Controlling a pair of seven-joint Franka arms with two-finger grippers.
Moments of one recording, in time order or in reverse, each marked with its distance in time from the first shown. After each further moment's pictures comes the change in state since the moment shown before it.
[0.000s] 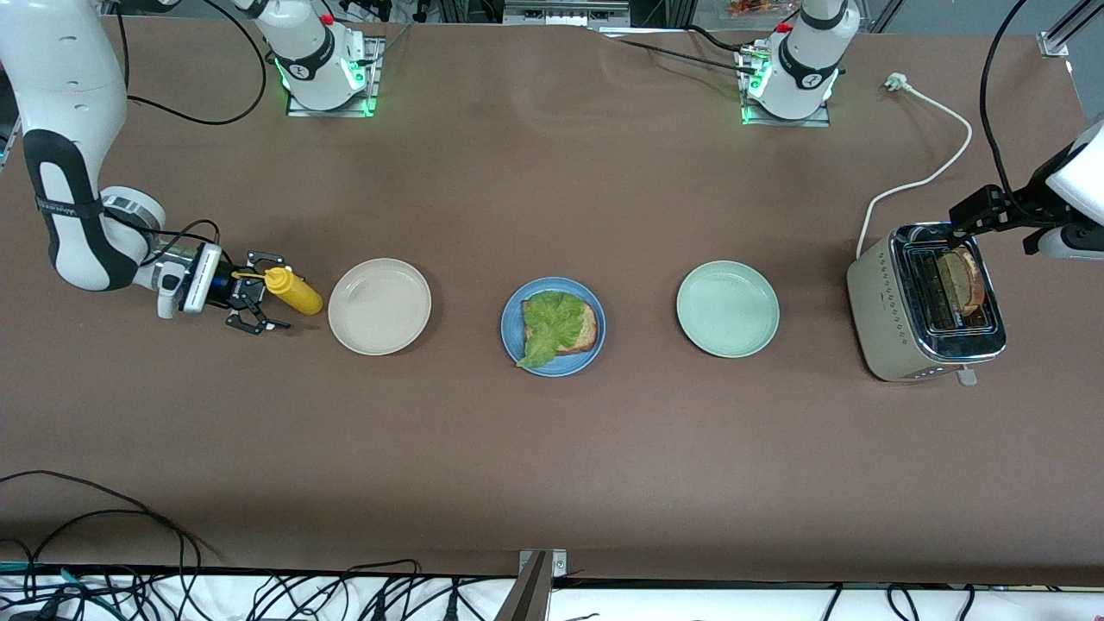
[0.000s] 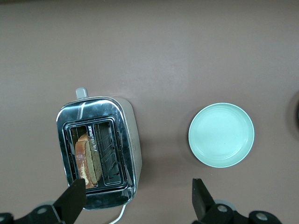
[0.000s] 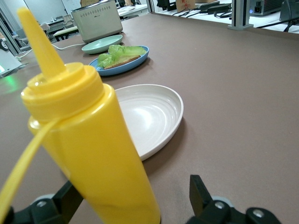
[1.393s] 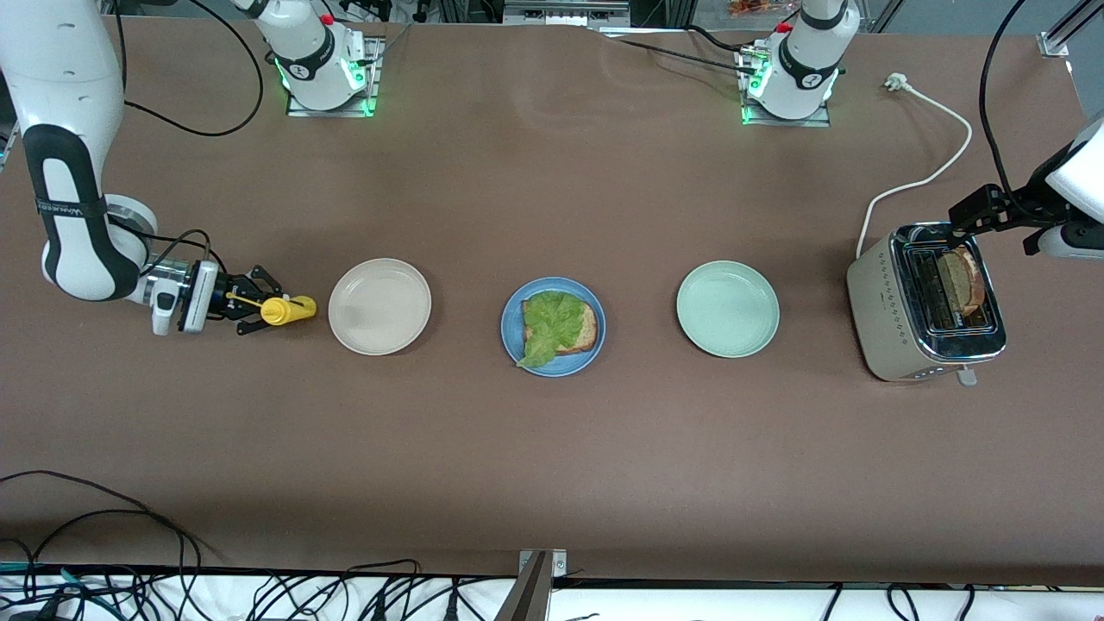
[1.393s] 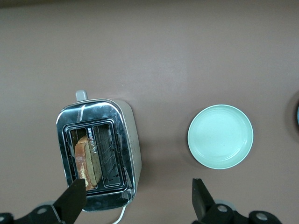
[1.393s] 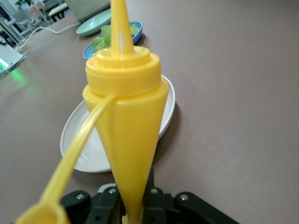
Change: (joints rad) left arm -0.002 -0.002 -0.002 0.002 0.000 0.006 0.000; right arm 0.018 -0.030 0.023 0.093 -0.186 0.065 0.307
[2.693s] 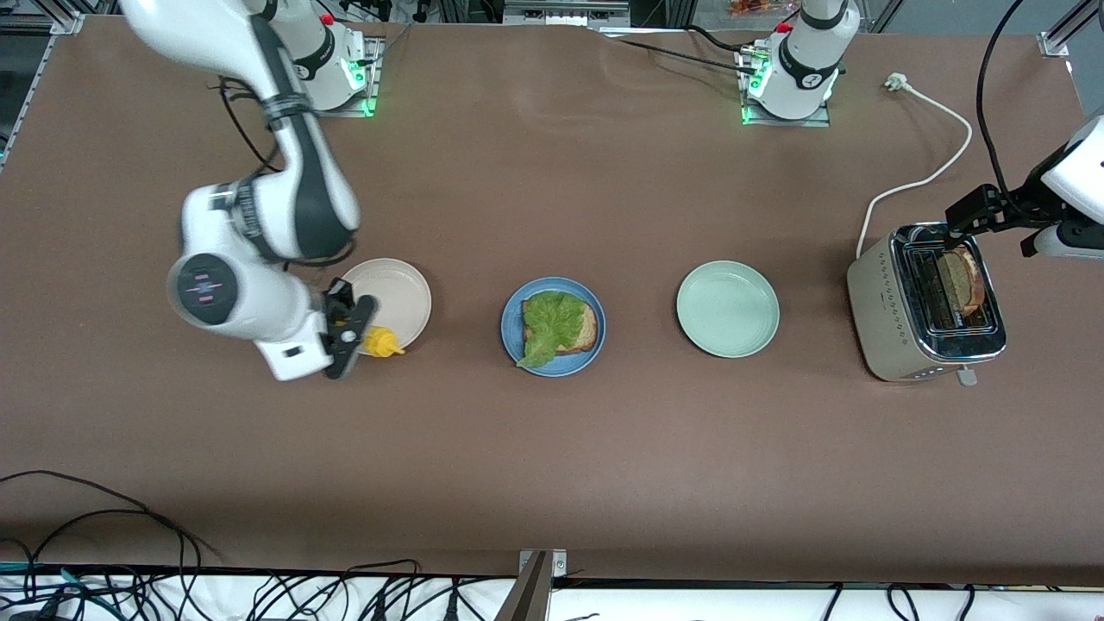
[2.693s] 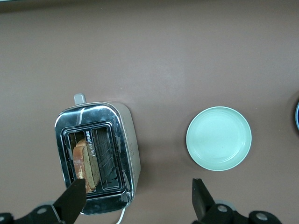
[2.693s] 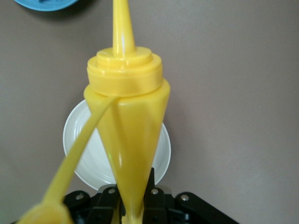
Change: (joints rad) left arm -0.007 0.000 -0.003 0.001 0.000 0.009 0.000; right arm 0.531 -0.058 0.042 0.489 -1.028 0.021 1.206
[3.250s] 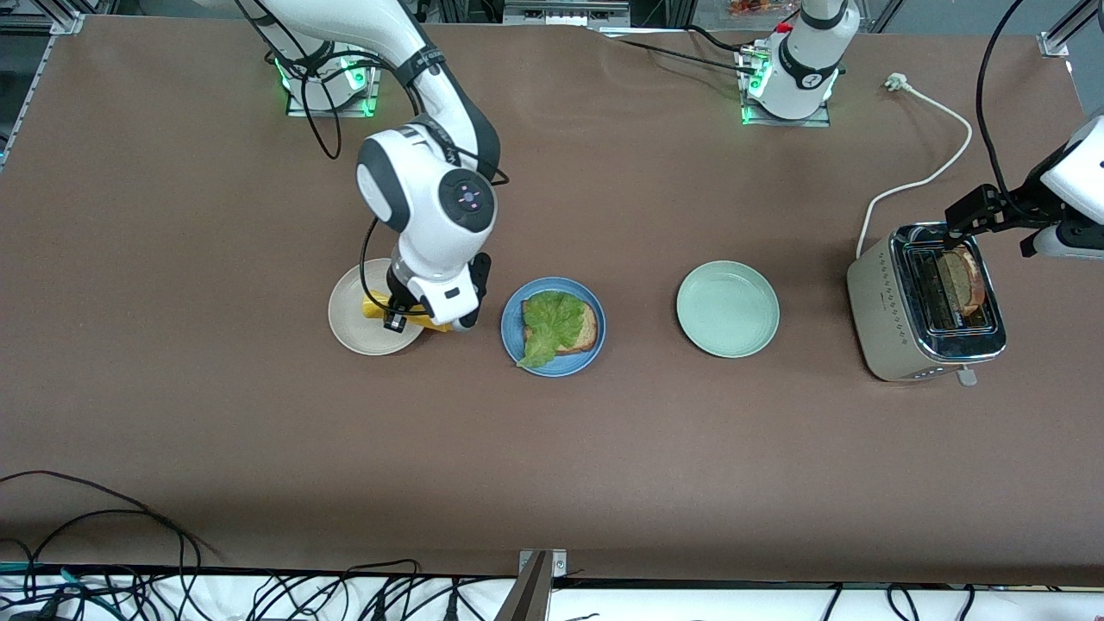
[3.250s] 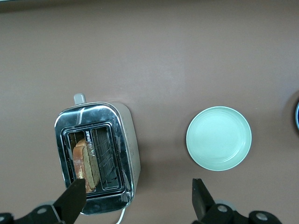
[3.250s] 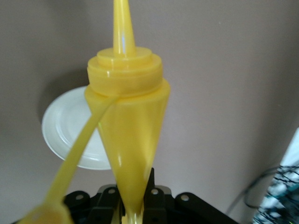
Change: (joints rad) left arm -0.001 0.000 0.001 -0.001 0.000 0.000 0.000; right arm 0.283 0.029 0.000 0.024 -0.472 -0.045 0.238
